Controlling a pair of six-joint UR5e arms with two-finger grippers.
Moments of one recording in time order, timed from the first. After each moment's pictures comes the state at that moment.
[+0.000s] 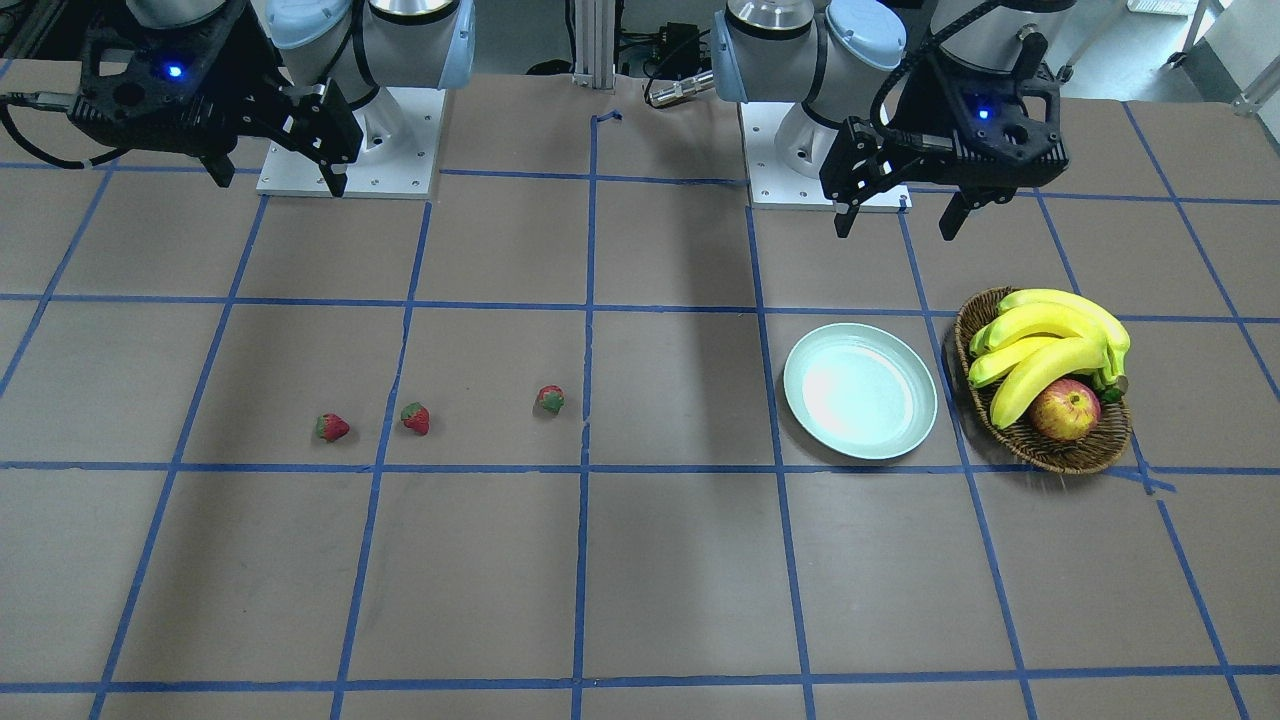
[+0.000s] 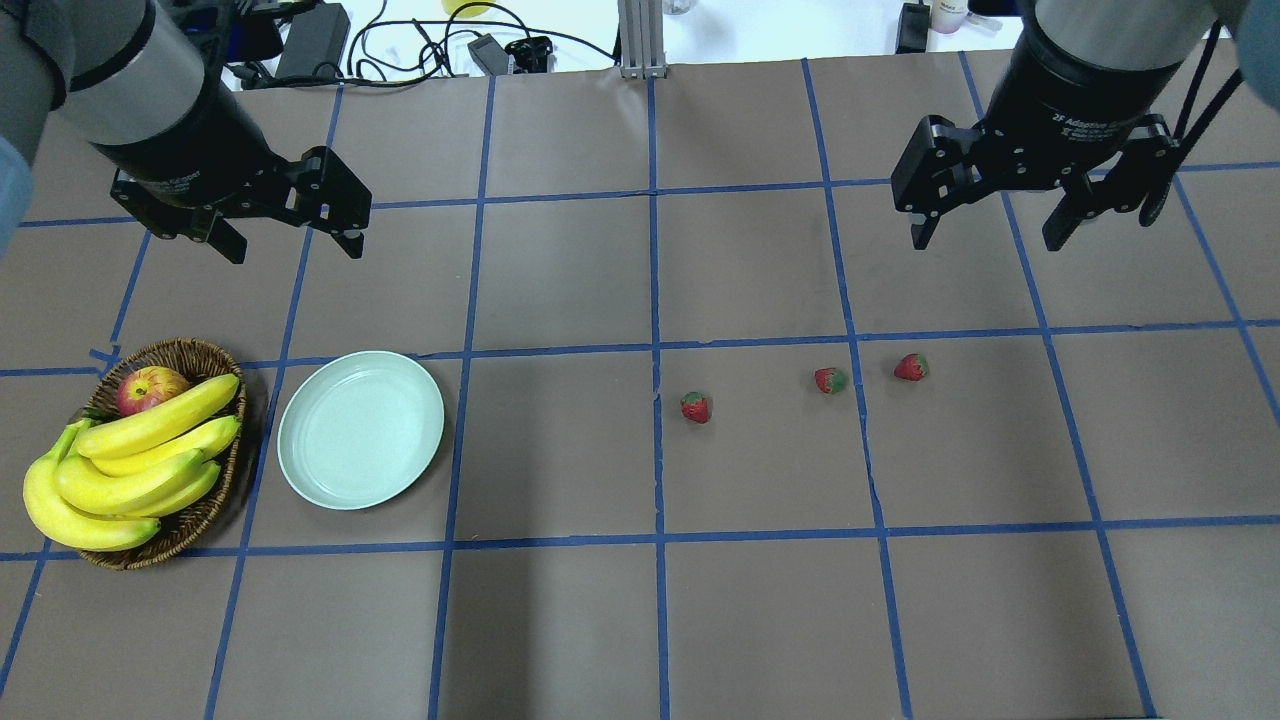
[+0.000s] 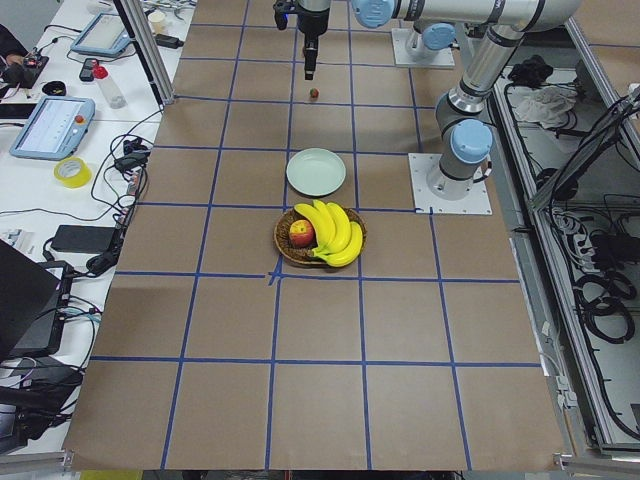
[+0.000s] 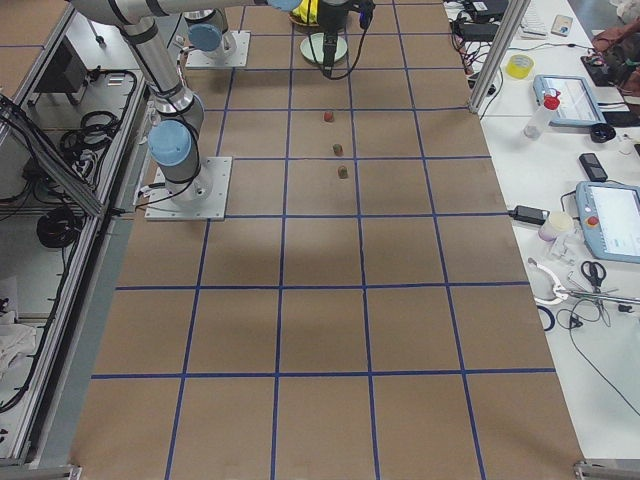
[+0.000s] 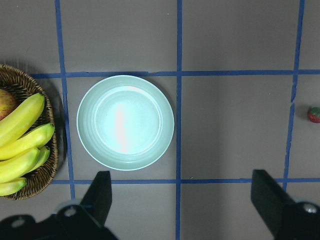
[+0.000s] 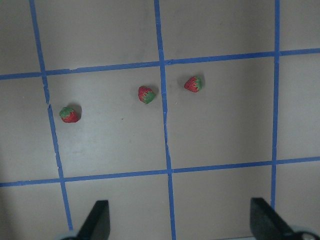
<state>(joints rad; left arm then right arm) -1.53 -1.48 -1.62 -1.55 1.57 0.03 1.57 -1.64 1.52 -1.41 -1.58 0.07</state>
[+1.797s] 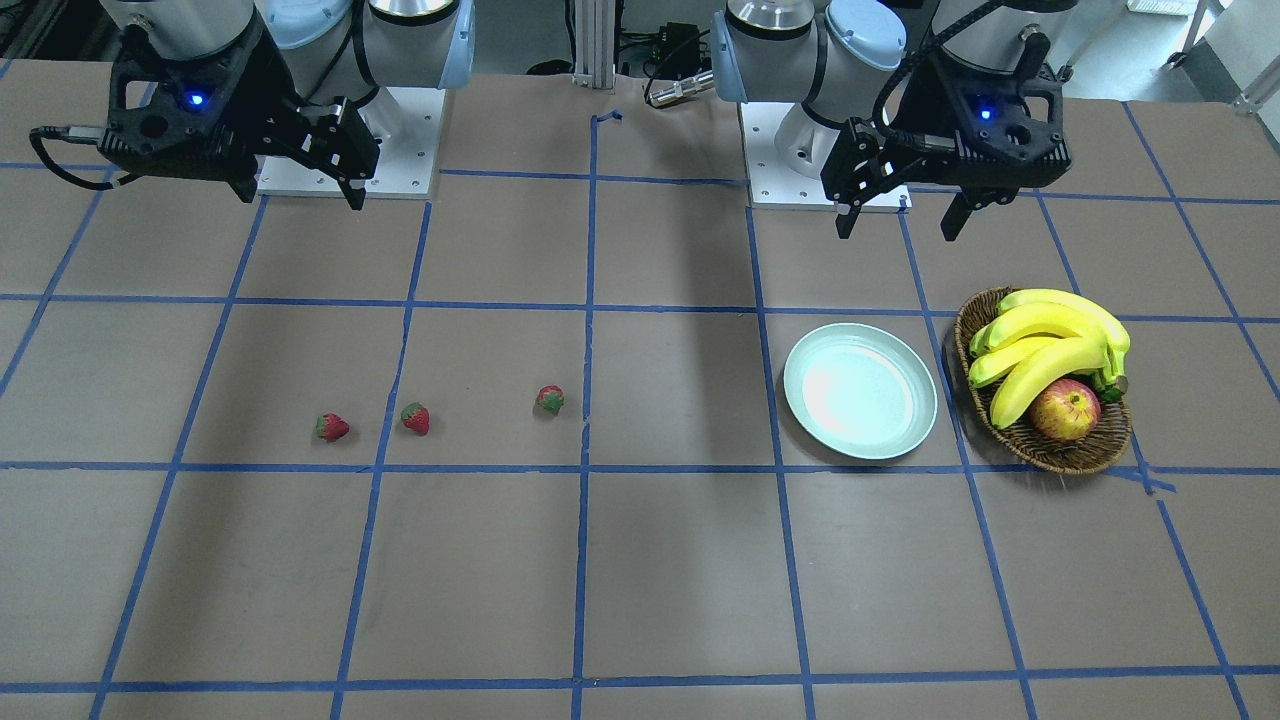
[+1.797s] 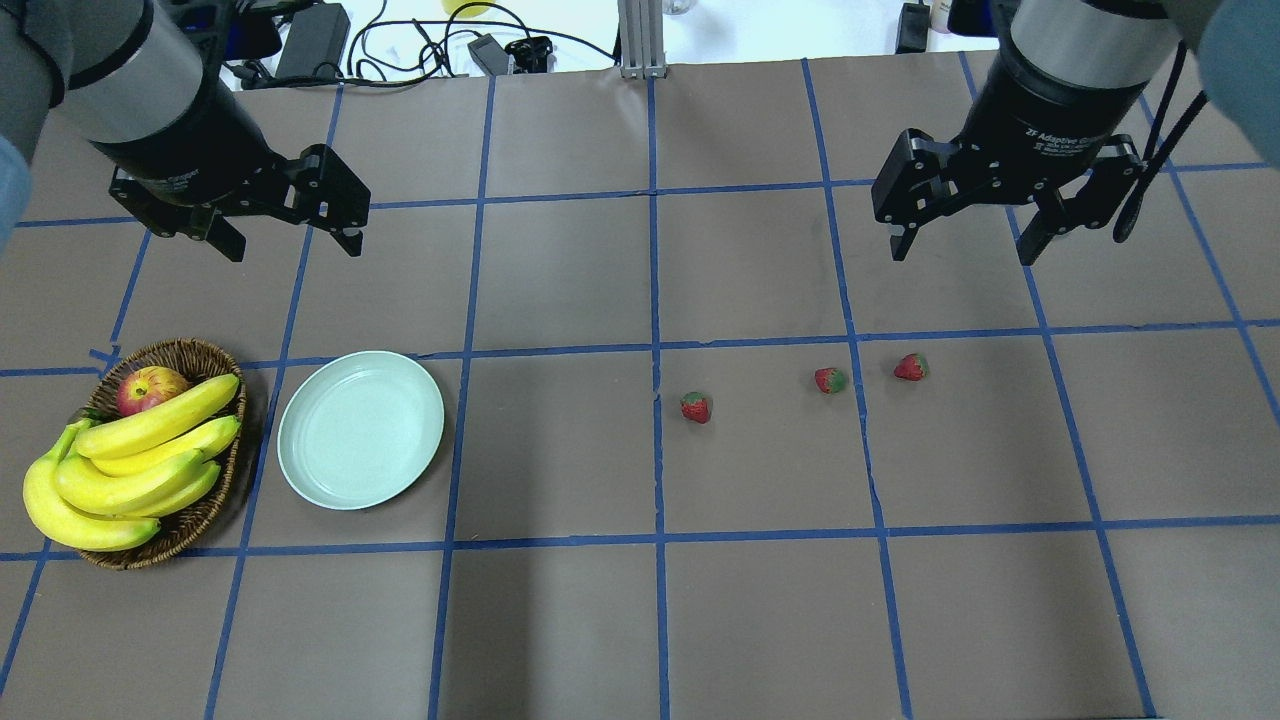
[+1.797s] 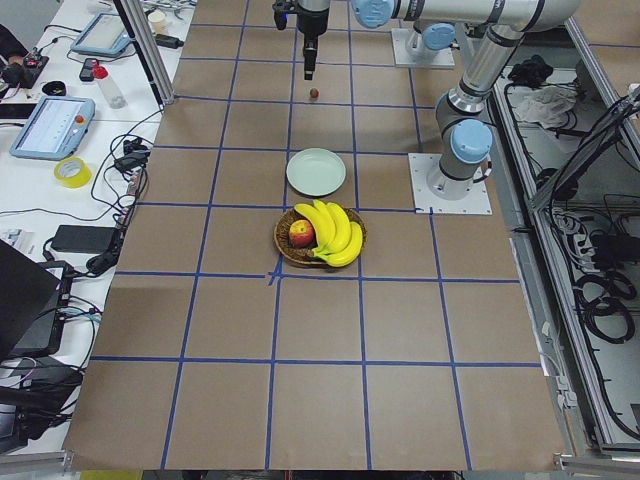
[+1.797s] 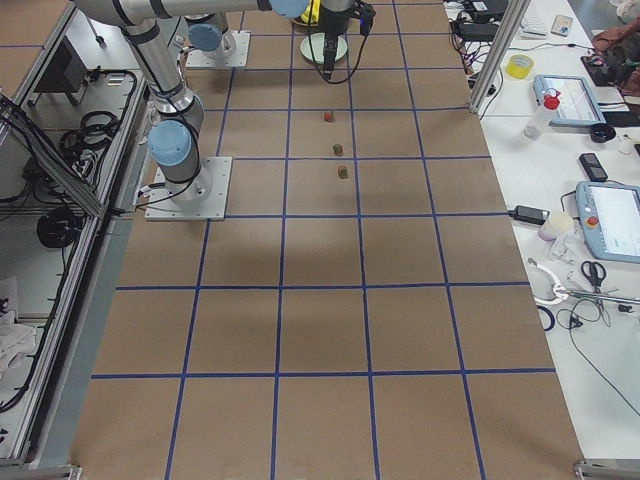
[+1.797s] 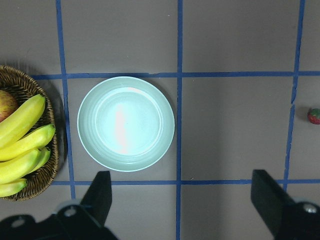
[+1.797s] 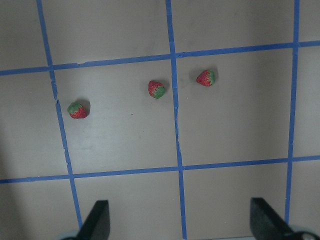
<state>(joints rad) -1.53 -1.48 -1.61 -1.54 1.57 0.03 1.57 -1.62 1.54 -1.42 -1.54 0.08</state>
